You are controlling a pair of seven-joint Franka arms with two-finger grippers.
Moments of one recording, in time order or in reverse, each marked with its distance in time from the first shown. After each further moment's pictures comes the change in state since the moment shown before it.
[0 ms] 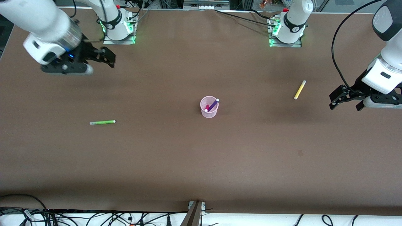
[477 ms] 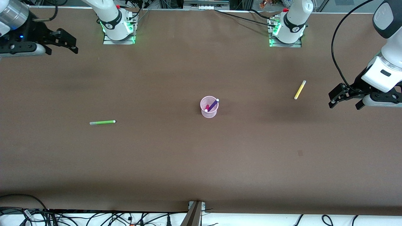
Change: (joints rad) left arm -0.002 -0.001 -0.009 0.026 0.000 -0.049 -0.001; right arm -0.194 -0.129 0.002 -0.116 -0.017 0.001 -0.234
